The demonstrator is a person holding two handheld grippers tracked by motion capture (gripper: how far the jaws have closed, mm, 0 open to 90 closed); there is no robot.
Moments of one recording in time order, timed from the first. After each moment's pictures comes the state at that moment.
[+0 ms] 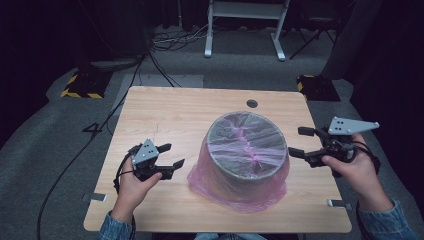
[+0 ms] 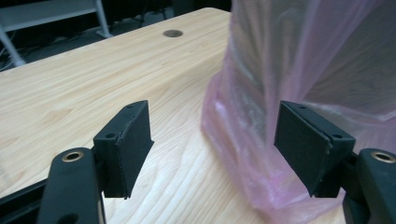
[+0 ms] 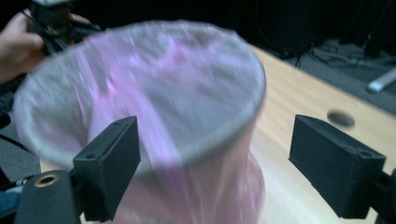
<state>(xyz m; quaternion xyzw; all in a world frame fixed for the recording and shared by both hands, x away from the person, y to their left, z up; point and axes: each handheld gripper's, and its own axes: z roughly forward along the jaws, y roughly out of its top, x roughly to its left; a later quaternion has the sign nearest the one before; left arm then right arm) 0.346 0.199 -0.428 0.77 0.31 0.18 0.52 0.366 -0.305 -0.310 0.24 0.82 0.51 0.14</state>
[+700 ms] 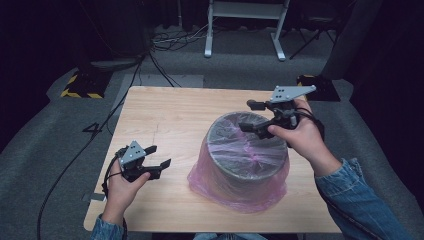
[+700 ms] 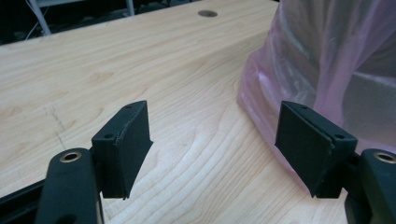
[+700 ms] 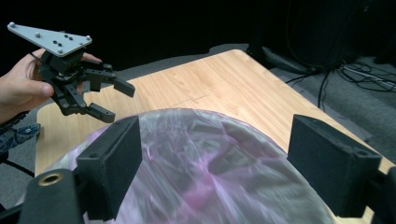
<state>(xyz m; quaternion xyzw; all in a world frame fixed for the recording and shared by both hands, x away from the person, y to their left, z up) 0.346 0.230 -0.444 0.77 0.36 0.19 0.49 0.423 -0.179 -0.278 0.19 0.84 0.50 0.11</state>
